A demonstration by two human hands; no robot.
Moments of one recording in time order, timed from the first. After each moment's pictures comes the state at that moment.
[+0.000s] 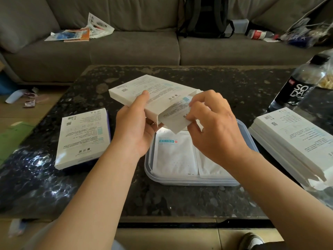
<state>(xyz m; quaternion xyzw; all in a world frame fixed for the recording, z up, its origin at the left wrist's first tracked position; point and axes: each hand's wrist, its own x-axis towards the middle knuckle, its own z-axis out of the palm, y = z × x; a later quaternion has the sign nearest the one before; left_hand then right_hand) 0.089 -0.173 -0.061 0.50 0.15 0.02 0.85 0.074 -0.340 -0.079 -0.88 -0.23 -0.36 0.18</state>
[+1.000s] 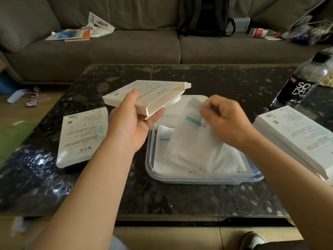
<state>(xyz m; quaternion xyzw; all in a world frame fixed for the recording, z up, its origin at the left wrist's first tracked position) 0.098 -0.158 -0.063 0.43 0.18 0.01 0.88 0.096 -0.373 -0.072 -0.89 -0.05 -0.07 0.44</state>
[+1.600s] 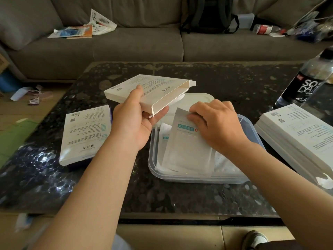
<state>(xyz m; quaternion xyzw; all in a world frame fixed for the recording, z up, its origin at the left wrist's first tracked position) 0.098 -0.161 -0.061 0.45 0.18 0.01 0.87 0.103 -0.353 -0.102 -0.93 -0.18 -0.26 0.17</state>
